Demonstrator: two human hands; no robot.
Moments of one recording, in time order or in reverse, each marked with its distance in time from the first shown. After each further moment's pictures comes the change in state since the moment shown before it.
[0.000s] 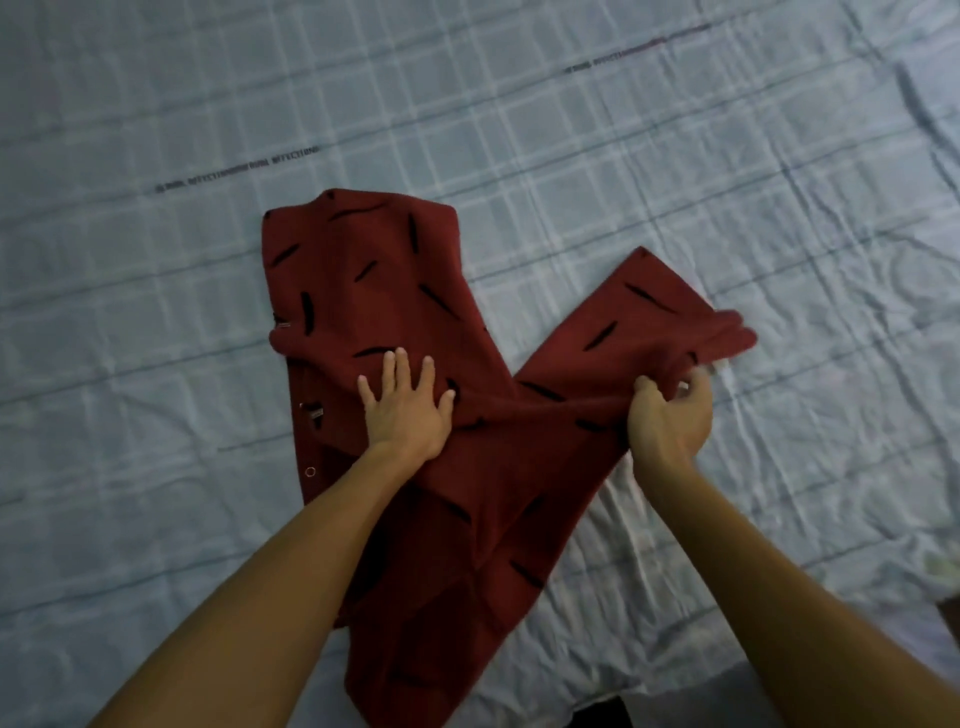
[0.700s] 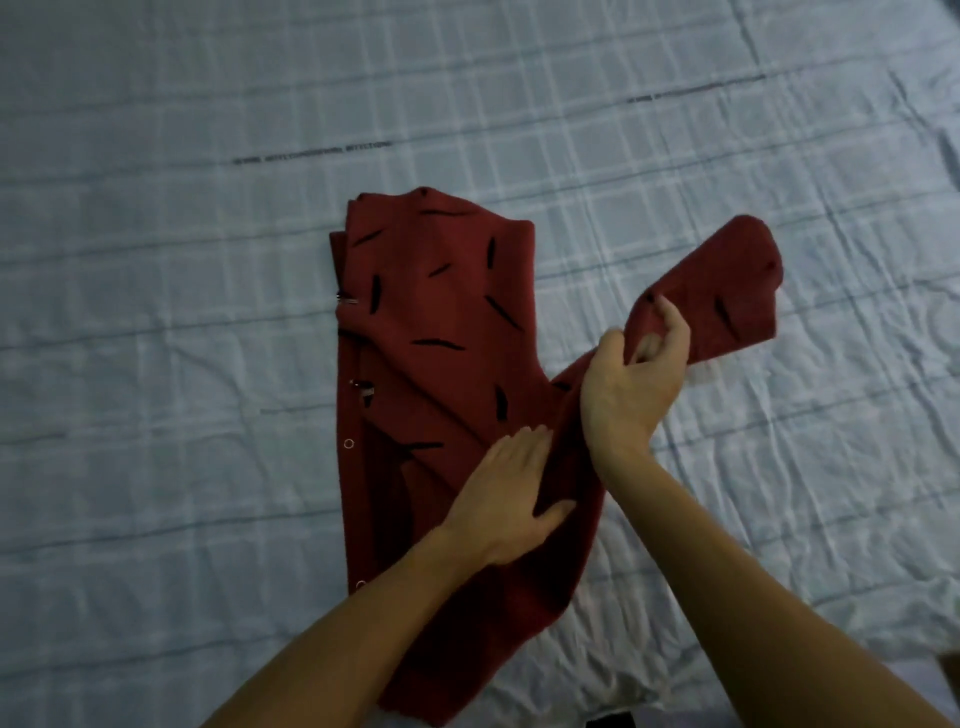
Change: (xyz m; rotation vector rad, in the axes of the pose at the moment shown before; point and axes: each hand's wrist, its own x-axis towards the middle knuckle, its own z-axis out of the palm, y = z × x) left_hand -0.099 0.029 0.042 -0.398 0.150 0.551; right_hand -0.088 -0.040 0.044 0.231 -0.112 -0.426
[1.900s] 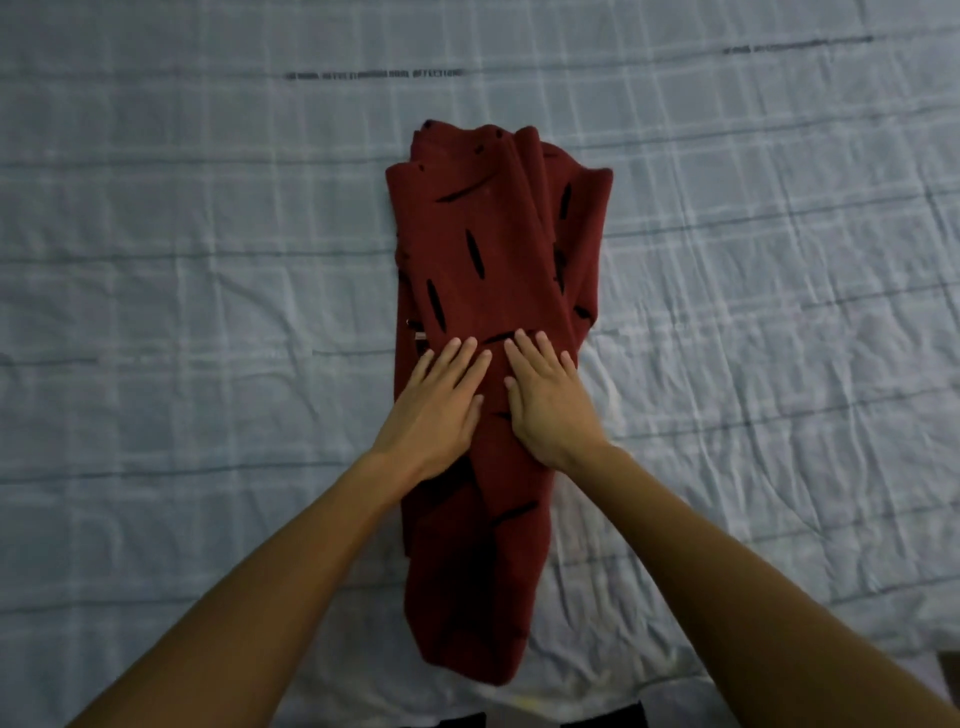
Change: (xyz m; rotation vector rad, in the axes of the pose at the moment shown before) left_hand -0.040 -0.136 -0.052 0.277 0.109 -0.094; right_hand -0.084 0.090 0.061 -0.942 -1.025 -0.585
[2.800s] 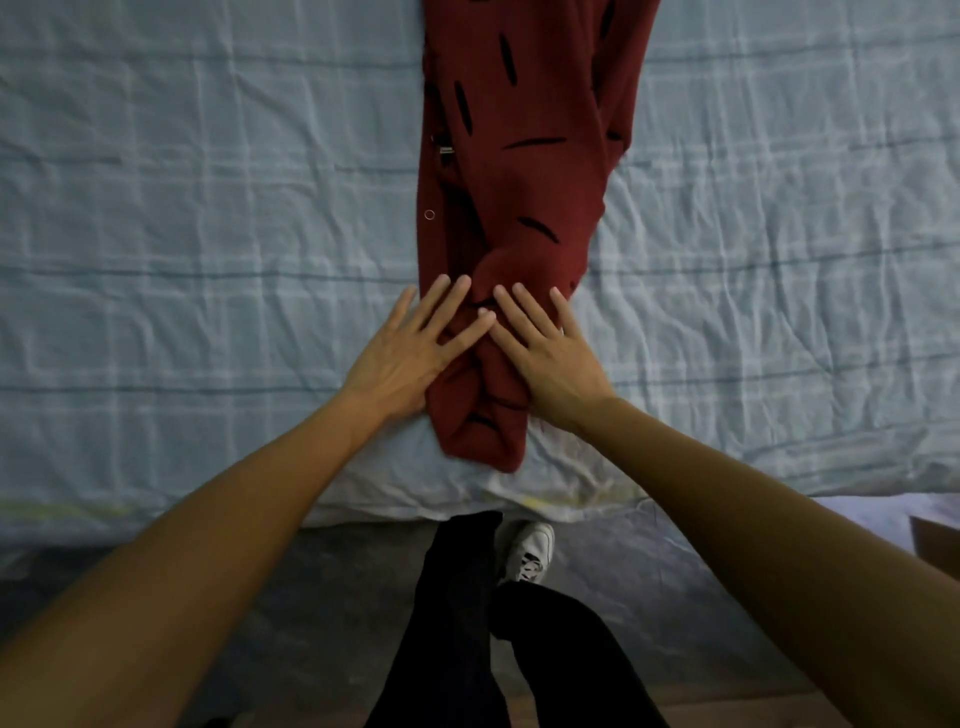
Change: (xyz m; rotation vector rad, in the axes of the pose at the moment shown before) left_hand -0.146 0.000 0.060 0.392 0.056 0.212; right_hand -0.132 -0.005 0.071 -0.472 0.005 -0.446
